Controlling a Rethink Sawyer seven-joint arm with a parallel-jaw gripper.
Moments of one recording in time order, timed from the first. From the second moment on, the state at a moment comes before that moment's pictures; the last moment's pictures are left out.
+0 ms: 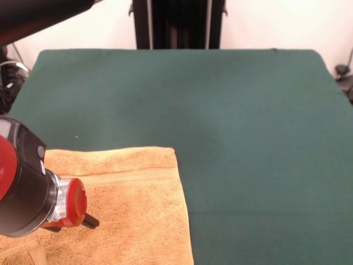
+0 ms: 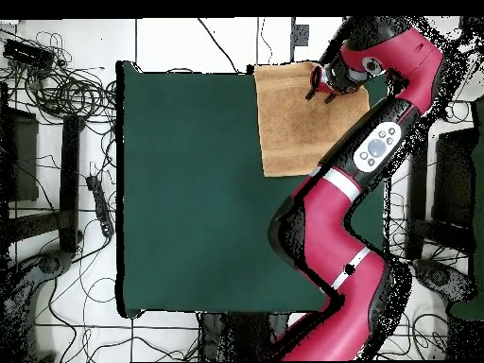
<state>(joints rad) -0.74 0.20 2.63 0.16 -2.67 1.92 1.10</state>
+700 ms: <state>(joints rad) -0.74 0.21 2.73 0.16 -2.72 1.95 1.10</state>
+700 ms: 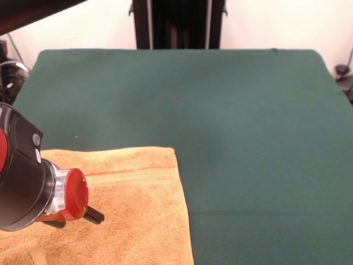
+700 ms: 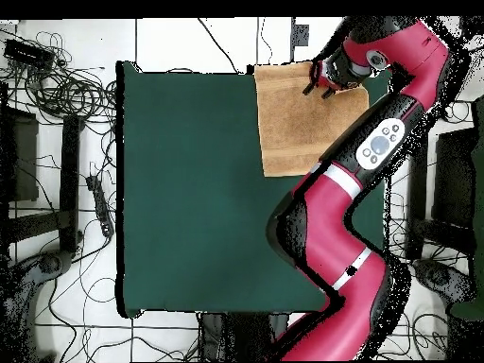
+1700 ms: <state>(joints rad) -0.74 0.30 2.74 0.16 -2.62 1.69 1.01</state>
